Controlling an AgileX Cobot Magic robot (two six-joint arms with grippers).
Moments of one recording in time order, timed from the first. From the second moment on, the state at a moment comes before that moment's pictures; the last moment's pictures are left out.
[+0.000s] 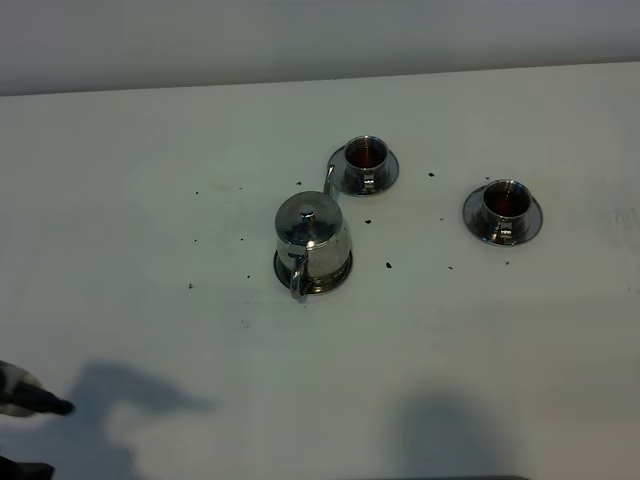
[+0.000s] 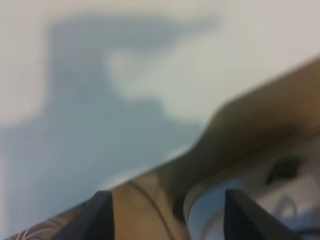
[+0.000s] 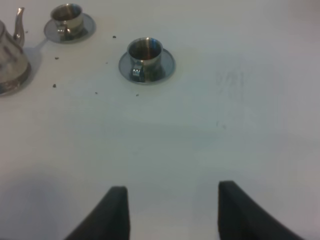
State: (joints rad) left arm -0.47 0.58 -0.51 0.05 1.05 -0.15; right arm 0.11 -0.01 -0.49 0.10 1.07 -0.06
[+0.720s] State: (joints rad) left arm -0.05 0.13 -0.51 -0.07 1.06 0.01; right arm 0.11 -0.01 -0.49 0.10 1.07 -0.06
